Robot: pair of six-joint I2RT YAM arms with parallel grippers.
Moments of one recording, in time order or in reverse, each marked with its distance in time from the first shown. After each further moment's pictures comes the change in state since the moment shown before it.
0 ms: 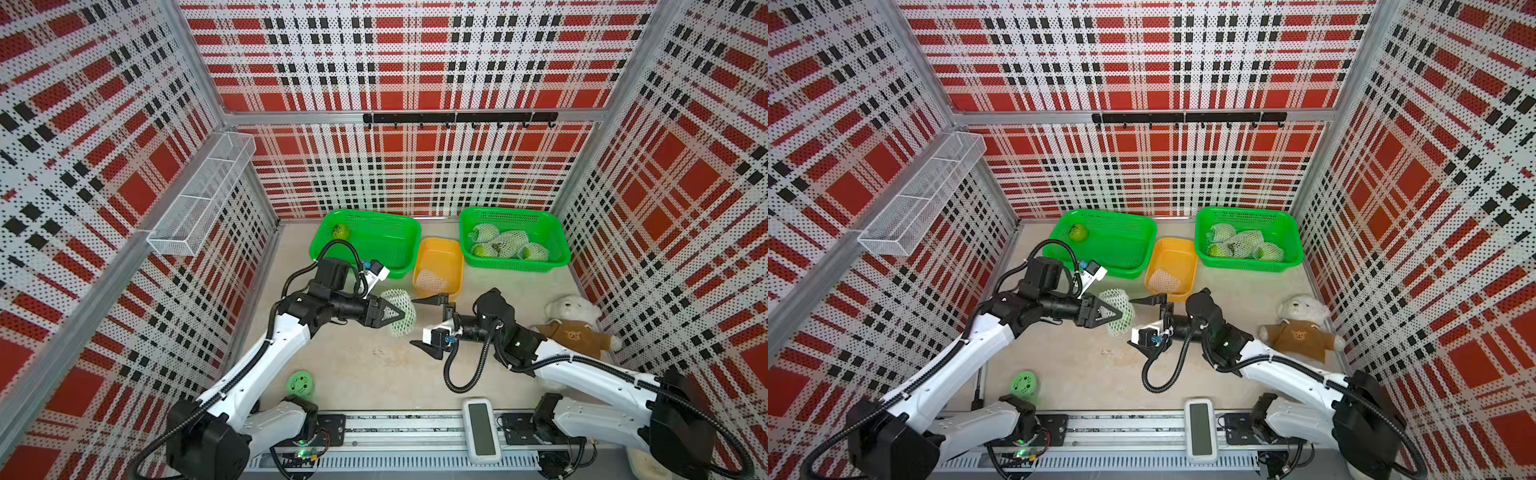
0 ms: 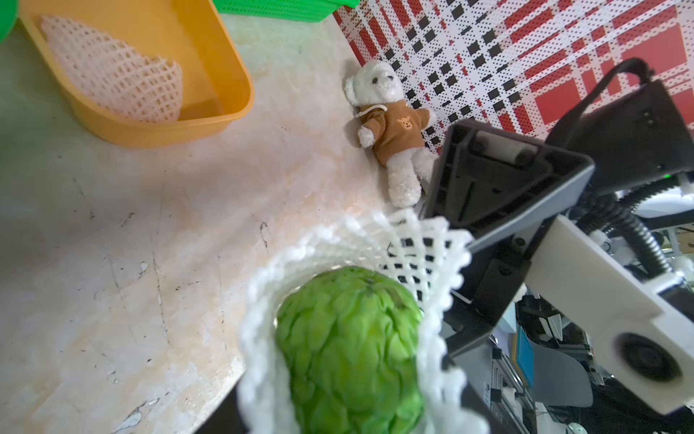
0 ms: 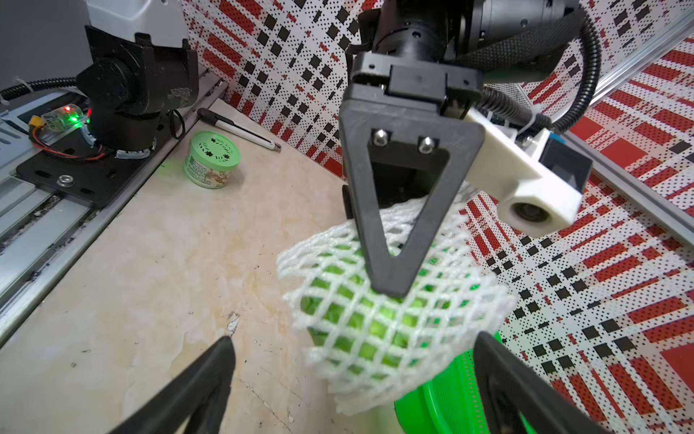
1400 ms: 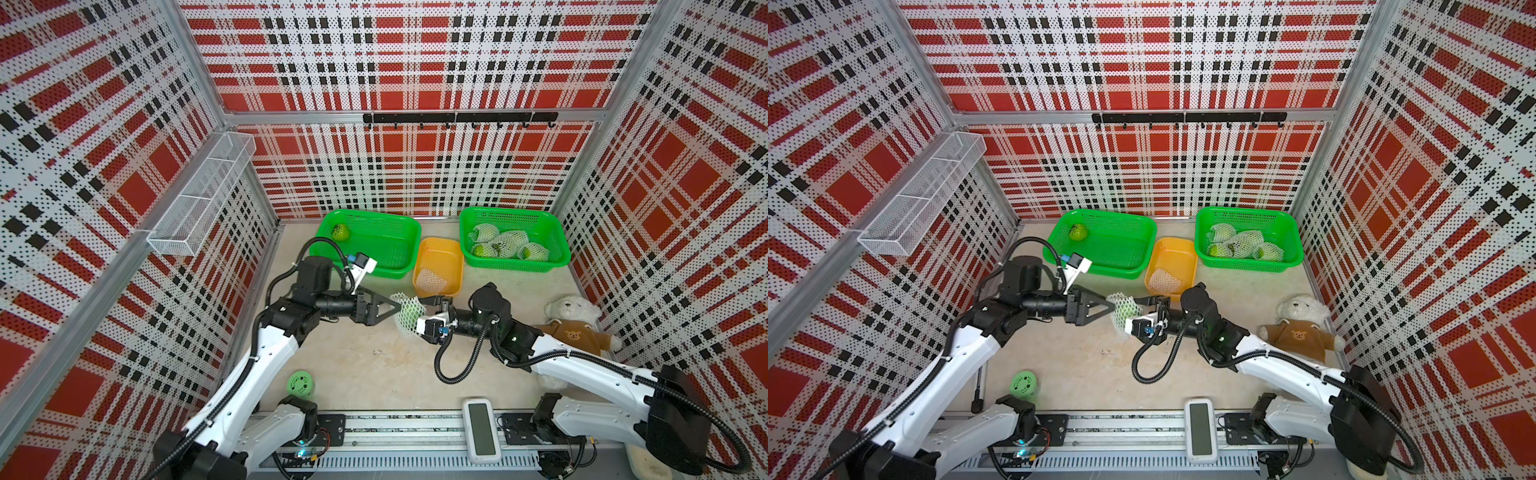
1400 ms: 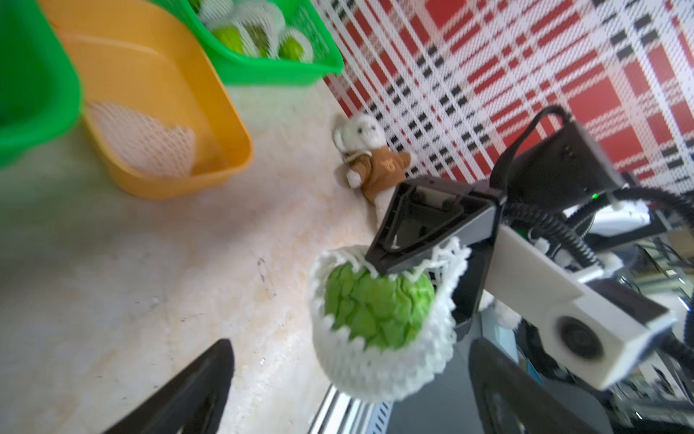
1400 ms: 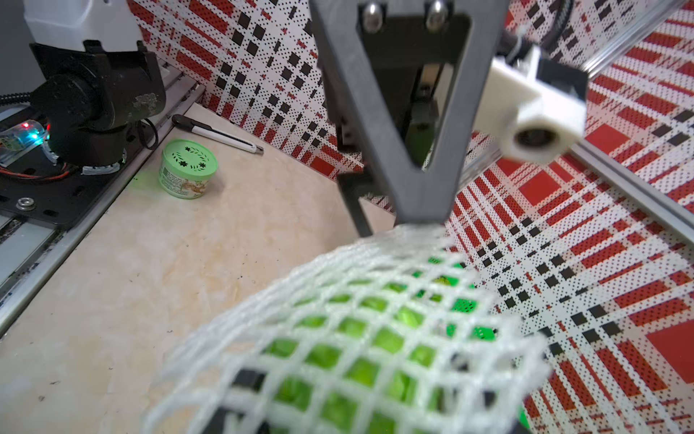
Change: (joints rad) left arm 0.174 -0.160 -0.027 0.122 0.025 -0.082; right arm -0.011 0.027 0.095 -0.088 0.053 0.077
